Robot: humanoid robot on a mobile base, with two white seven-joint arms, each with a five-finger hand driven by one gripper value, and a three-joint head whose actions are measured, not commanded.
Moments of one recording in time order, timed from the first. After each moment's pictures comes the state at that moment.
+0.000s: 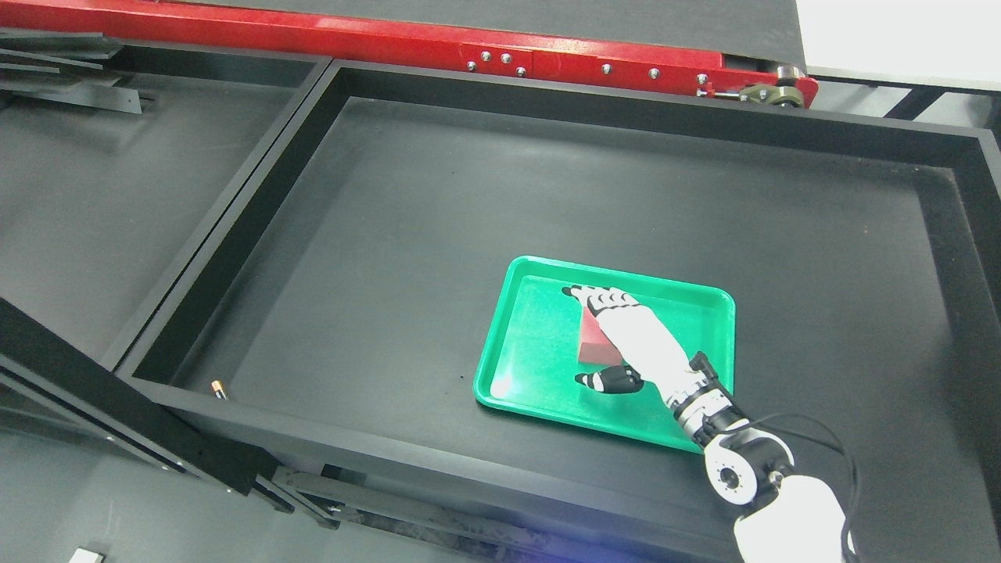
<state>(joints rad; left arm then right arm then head) 0.00 0.00 -0.08 0.00 0.13 0.01 0.18 -0.07 0.00 0.17 -1.41 1.04 -0.39 0.14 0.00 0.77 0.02</state>
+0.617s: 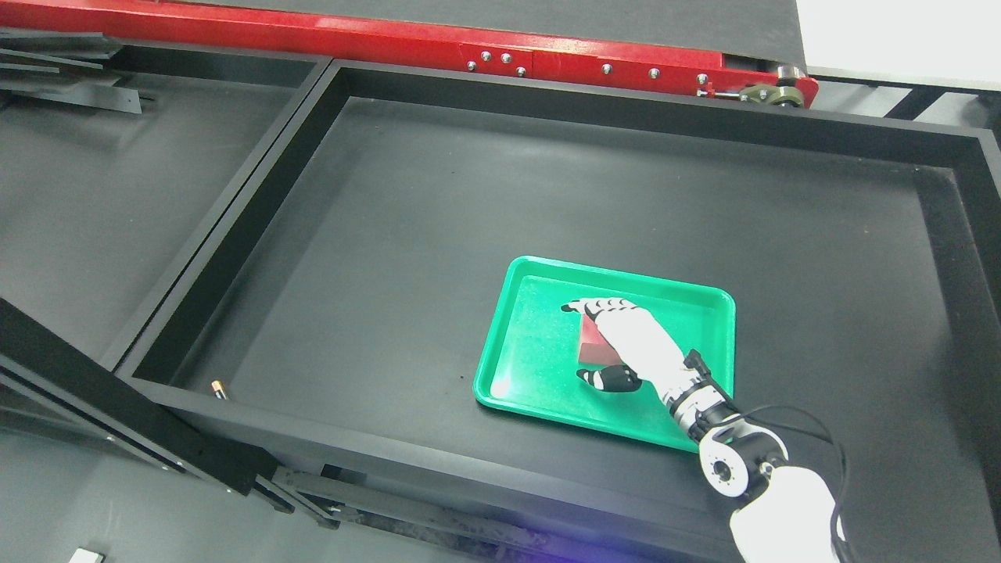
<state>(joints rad) 0.00 0.00 -0.08 0.00 0.13 0.01 0.18 -0.11 0.00 0.18 -1.34 1.08 -0.38 0.13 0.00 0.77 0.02</state>
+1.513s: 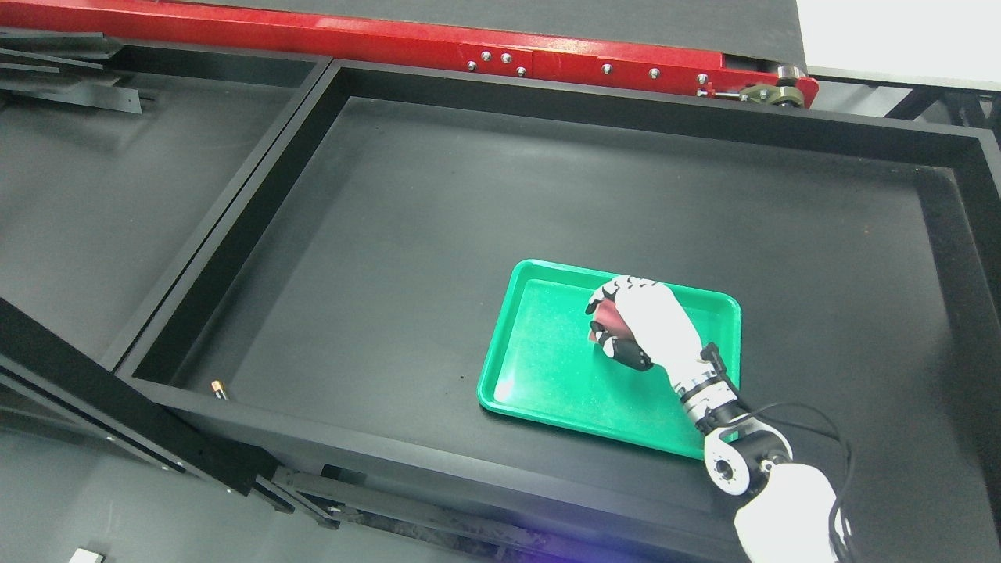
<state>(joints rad) 0.00 0.00 -0.08 0.00 0.13 0.01 0.18 -0.11 0.00 0.15 -1.33 1.16 -0.40 -0.13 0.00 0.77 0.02</state>
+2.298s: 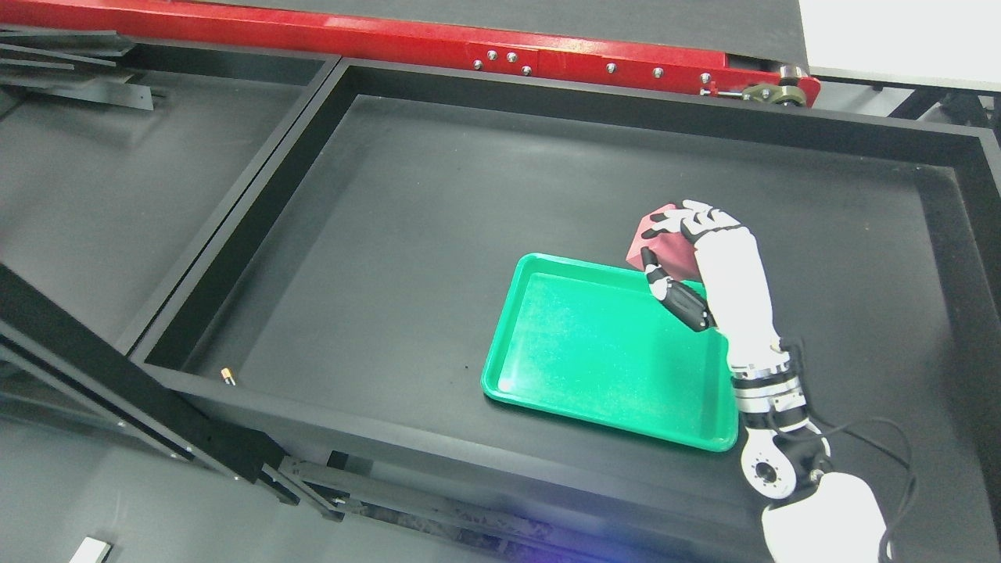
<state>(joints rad) 0.00 0.00 -0.08 0.00 0.13 0.01 0.18 -0.04 0.00 0.05 -1.53 1.01 -0.52 -0.39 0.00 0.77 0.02</state>
